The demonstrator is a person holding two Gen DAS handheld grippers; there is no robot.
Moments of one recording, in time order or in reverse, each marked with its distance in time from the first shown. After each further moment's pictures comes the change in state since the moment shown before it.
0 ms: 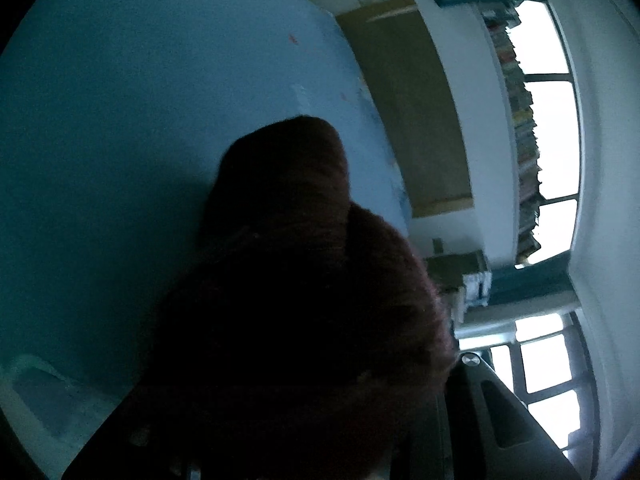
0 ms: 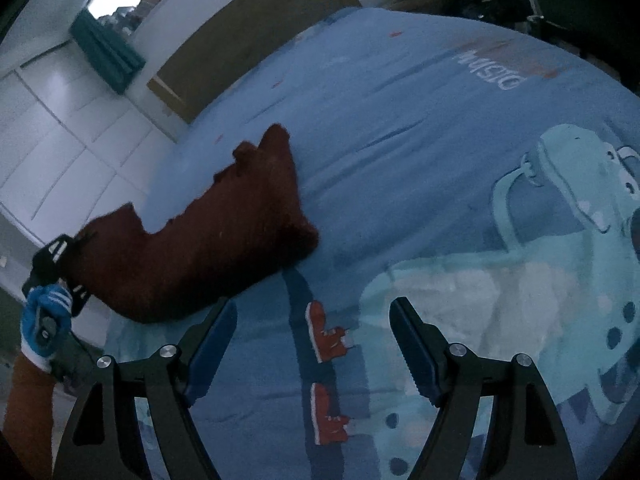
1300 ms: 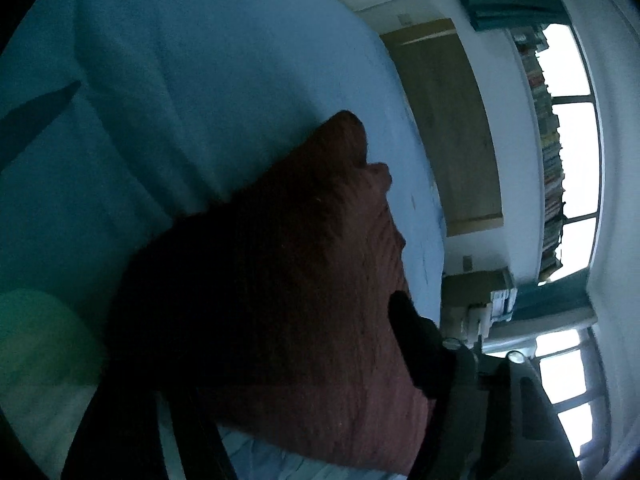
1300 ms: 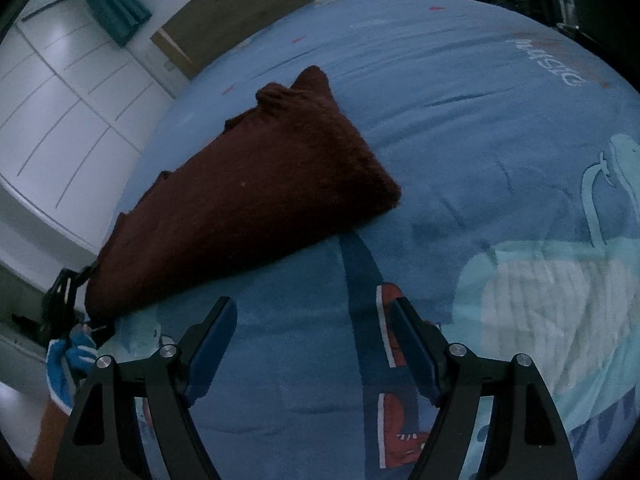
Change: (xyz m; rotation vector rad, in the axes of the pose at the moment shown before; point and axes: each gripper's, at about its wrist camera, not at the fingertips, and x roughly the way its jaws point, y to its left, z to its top) left arm -0.060 0.153 0.012 -0.060 -0.072 0.076; right arm 0.066 0.054 -0.013 -0.095 0.125 -0.052
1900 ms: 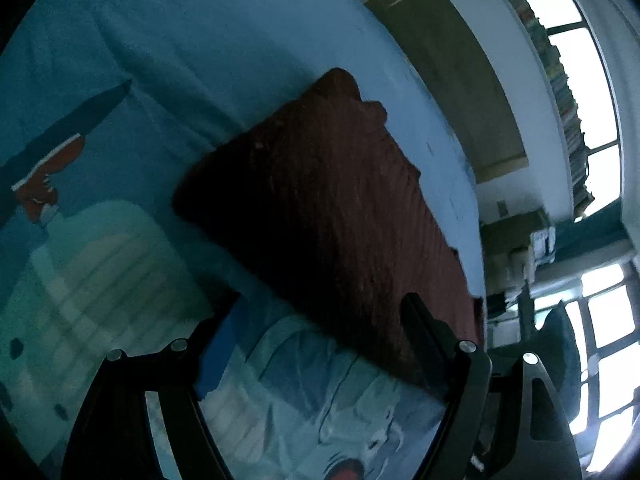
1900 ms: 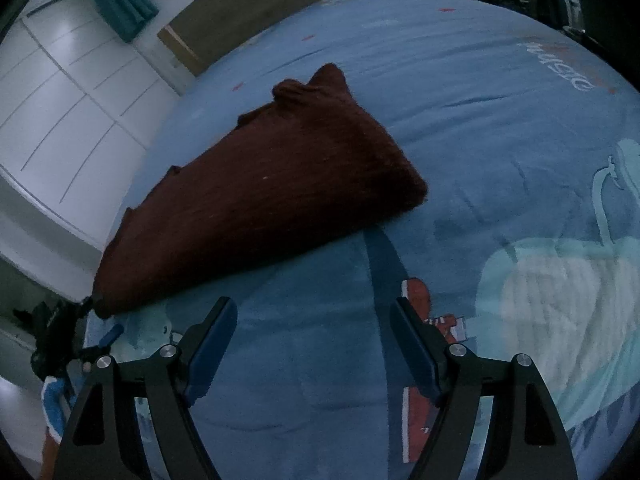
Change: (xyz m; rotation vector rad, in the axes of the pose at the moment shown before) left arm -0.039 -0.014 -0.058 0.192 0.080 0.156; right arm -0.003 0.015 -0.006 -0.011 -0.001 0.009
